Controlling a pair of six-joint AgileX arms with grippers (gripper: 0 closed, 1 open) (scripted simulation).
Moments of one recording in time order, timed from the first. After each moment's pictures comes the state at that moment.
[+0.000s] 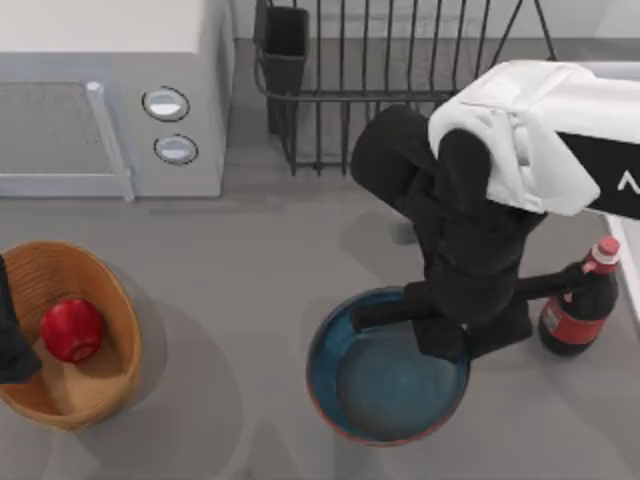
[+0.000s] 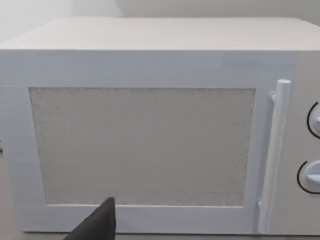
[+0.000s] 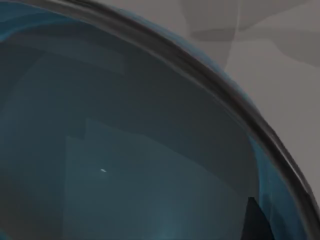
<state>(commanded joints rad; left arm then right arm) 0.00 0.00 0.00 0.00 0.00 0.00 0.75 1.86 1.39 -1.17 0.04 0.61</state>
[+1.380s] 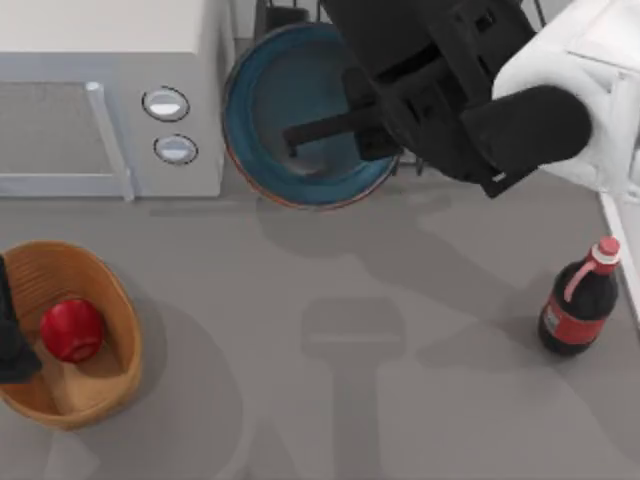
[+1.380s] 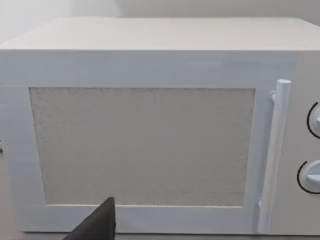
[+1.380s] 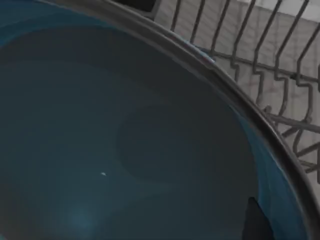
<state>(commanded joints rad) 0.00 0.00 0.00 0.00 0.00 0.00 0.86 1.65 1.47 -0.62 0.57 0.35</state>
